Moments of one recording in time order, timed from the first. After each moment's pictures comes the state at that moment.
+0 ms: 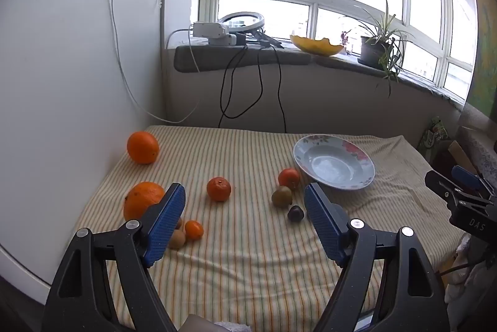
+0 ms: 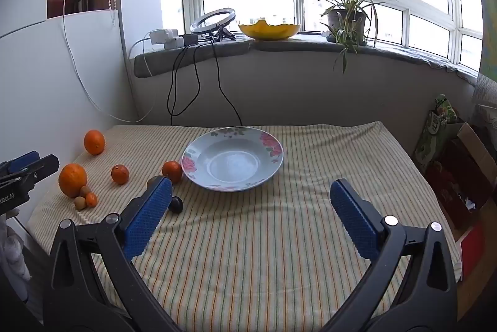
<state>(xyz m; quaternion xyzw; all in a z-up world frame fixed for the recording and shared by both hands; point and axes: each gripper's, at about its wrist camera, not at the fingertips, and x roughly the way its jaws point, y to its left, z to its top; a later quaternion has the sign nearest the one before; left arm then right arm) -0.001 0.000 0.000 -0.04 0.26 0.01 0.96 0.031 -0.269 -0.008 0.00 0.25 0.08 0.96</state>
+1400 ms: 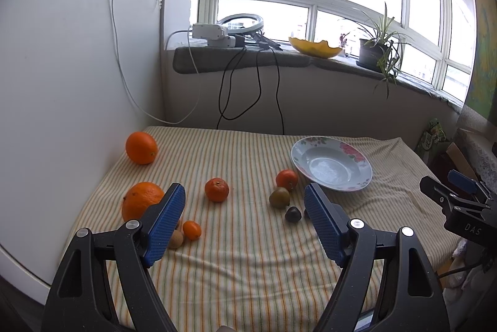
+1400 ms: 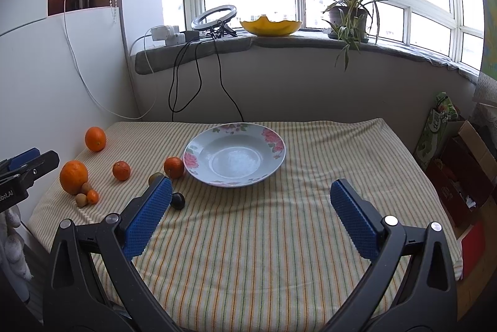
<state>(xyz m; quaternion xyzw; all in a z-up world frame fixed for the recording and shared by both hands) -0.002 -0.002 0.001 -0.04 0.26 0.01 0.96 0.029 -0.265 -0.011 0.00 0.25 0.08 0.96</state>
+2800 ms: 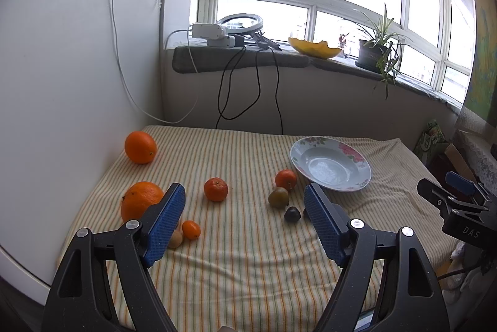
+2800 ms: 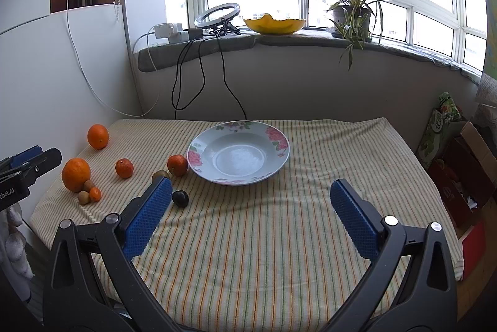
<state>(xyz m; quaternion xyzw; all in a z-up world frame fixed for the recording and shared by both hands) -0.003 -0.002 0.000 -0.05 0.26 0.01 0.96 0.028 -0.258 -0.014 -0.01 0.26 0.09 0.96</state>
